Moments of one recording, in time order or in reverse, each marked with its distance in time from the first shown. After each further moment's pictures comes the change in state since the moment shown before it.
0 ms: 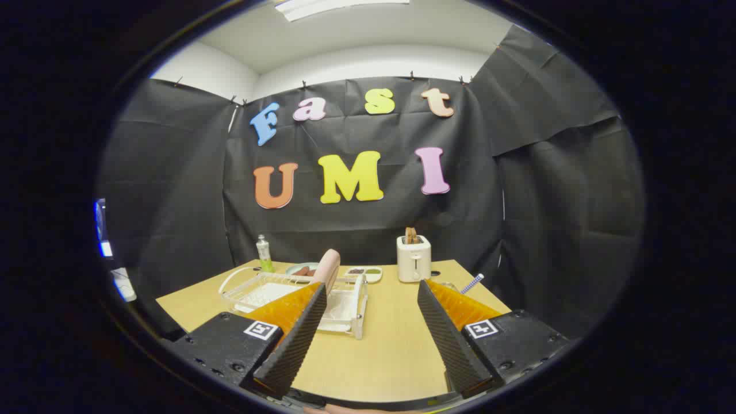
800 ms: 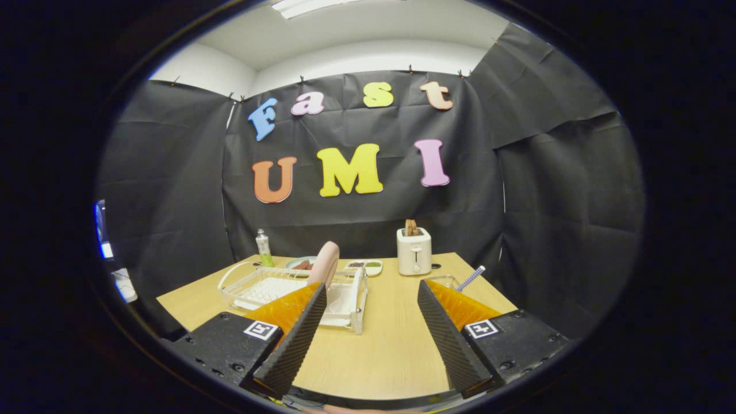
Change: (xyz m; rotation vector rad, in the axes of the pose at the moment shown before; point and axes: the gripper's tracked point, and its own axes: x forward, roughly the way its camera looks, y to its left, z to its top) arm 0.007 0.000 -0.011 0.005 0.043 0.014
